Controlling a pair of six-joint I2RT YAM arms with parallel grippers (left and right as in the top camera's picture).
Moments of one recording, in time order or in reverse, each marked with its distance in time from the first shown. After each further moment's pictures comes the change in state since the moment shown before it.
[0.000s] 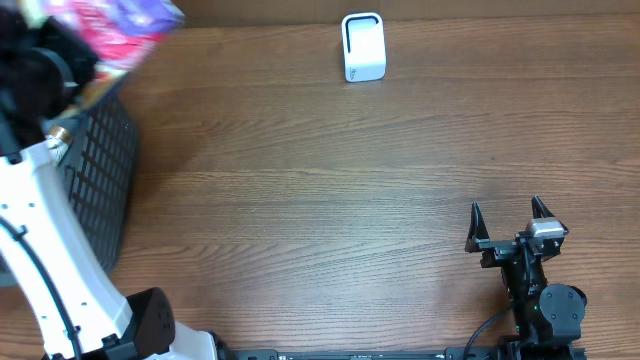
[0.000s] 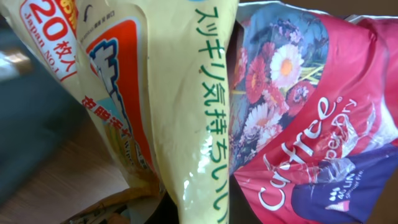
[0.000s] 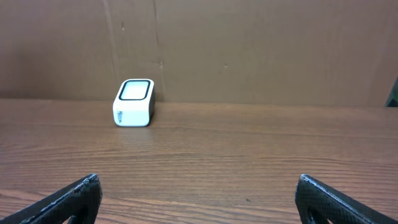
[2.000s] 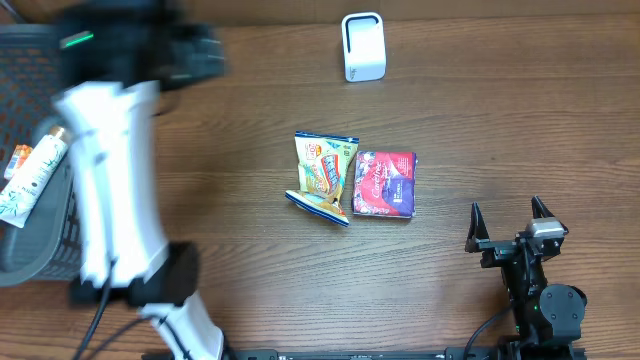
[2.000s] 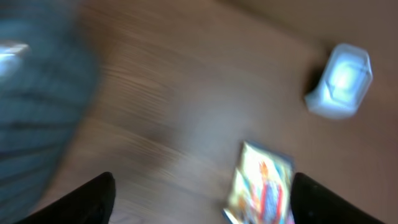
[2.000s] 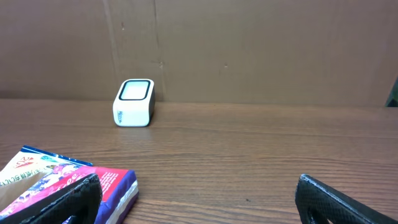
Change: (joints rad) left arm -0.245 0.230 0.262 -0.275 -0.221 0.111; right arm 0.000 0.000 0.000 0.000 0.000 0.000
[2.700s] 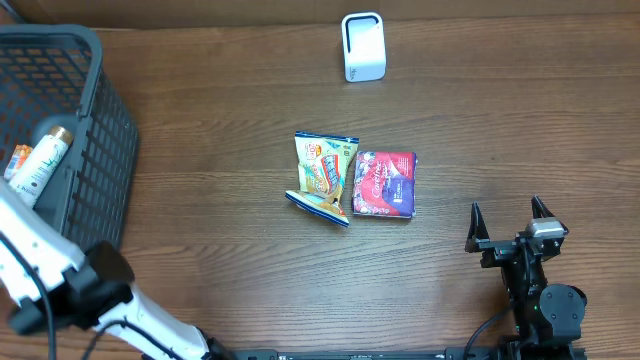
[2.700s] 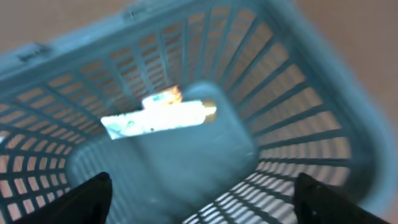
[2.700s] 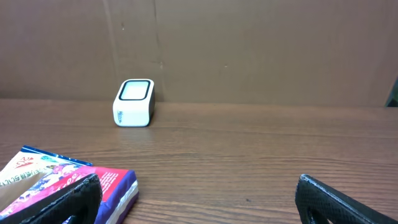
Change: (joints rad) left arm 0.616 0.094 0.026 0.175 -0.077 0.049; right arm 0.000 0.000 0.000 0.000 0.000 0.000
